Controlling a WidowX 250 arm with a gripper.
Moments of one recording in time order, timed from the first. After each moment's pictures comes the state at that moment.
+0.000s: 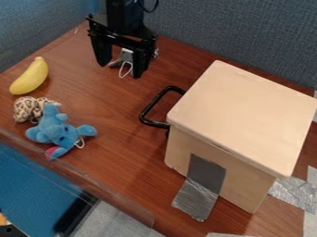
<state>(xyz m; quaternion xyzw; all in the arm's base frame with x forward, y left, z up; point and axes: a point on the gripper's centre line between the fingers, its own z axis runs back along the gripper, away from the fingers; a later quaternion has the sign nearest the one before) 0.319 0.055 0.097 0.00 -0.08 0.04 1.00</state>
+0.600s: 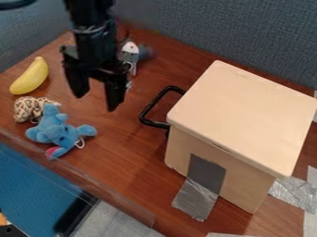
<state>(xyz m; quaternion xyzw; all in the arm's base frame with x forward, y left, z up) 0.261 0.061 0.074 -0.03 -0.07 0.01 1.00</state>
